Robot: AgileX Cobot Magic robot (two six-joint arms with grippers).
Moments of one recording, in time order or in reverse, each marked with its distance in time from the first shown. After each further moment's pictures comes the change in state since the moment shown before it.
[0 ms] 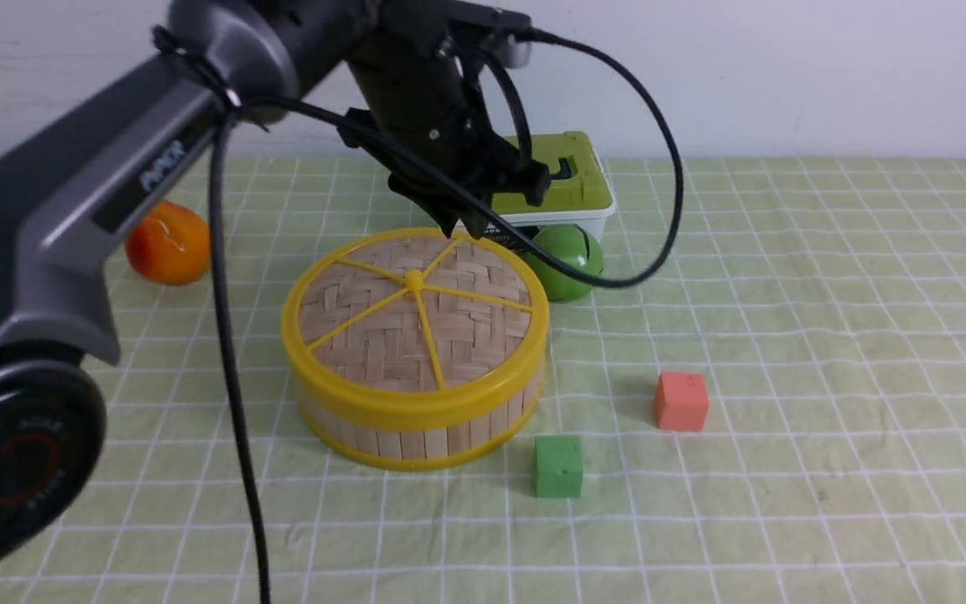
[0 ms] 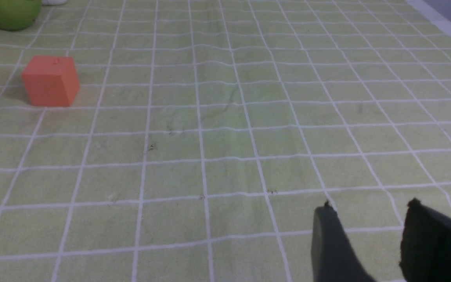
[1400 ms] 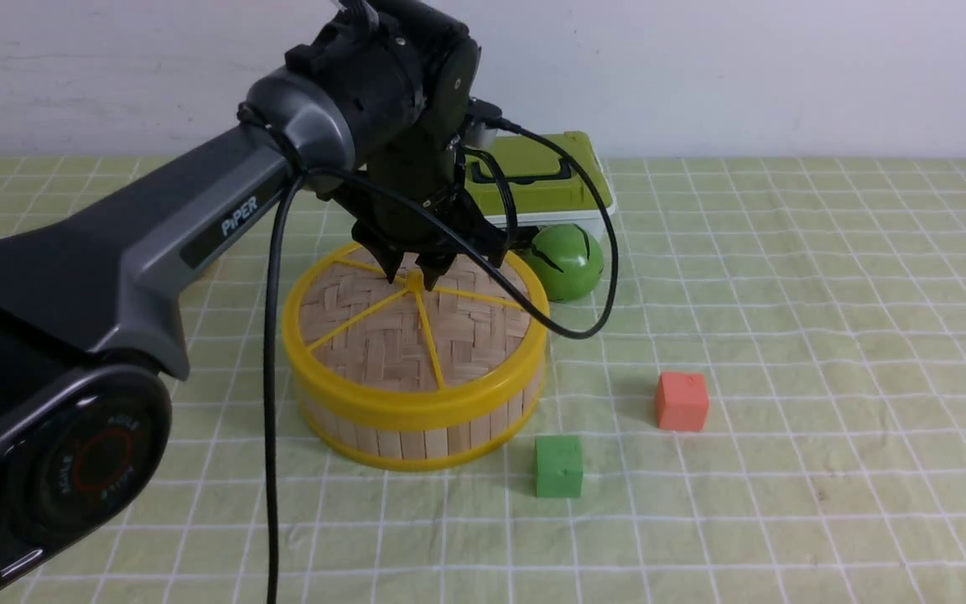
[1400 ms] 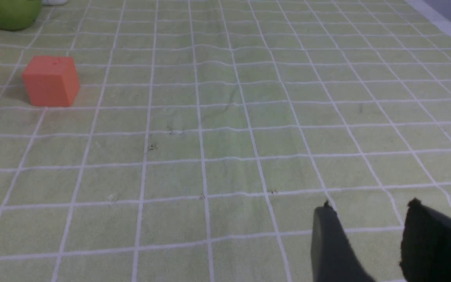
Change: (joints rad) right arm 0.000 0.000 0.000 0.000 0.000 0.000; left arm 0.018 0.093 0.049 0.168 0.000 -0.147
